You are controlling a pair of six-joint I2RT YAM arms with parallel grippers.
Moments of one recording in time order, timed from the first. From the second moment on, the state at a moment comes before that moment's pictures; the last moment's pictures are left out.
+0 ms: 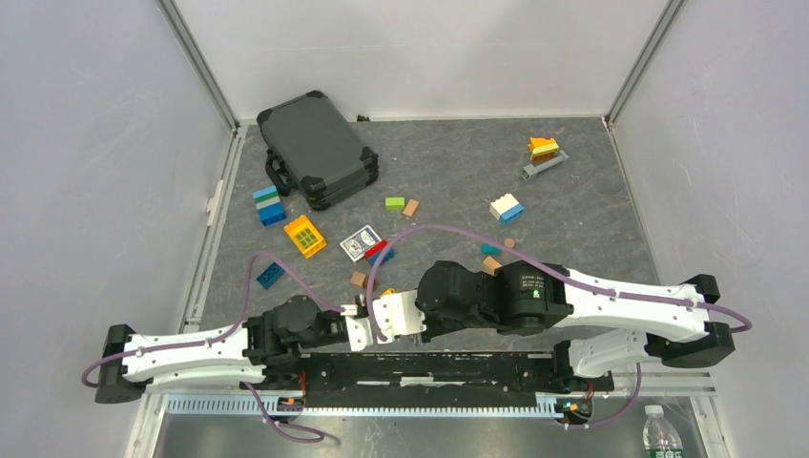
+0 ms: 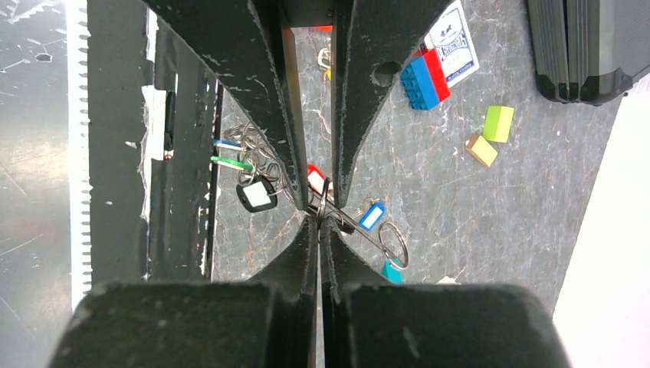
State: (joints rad) left arm -1.37 0.57 0.37 0.28 0.02 0.39; right arm 1.48 1.29 1.45 -1.01 0.17 -0.42
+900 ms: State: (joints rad) left arm -1.37 0.55 0.41 0.21 0.00 0.38; right arm 1.48 1.12 1.26 -0.80 0.17 -0.46
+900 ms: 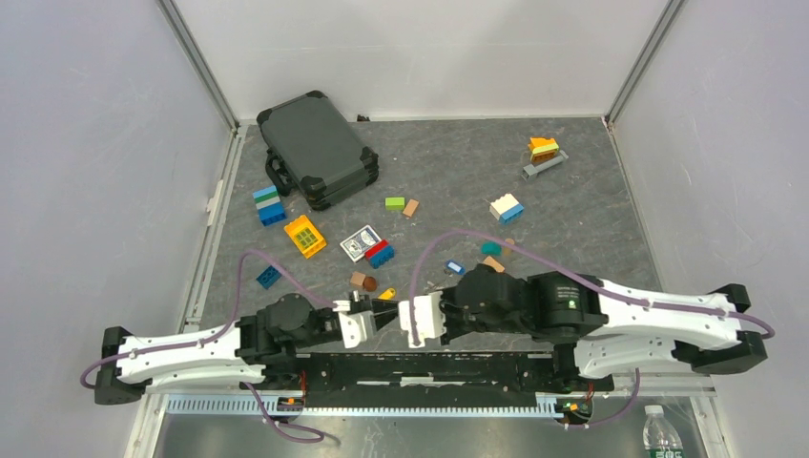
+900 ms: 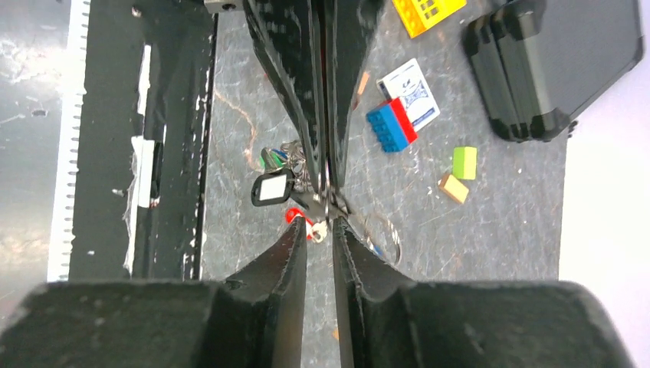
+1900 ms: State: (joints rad) left arm -1.36 0.48 0.37 0.30 0.00 0.31; right arm 1.48 0.86 0.85 -0.22 0.12 -0.55
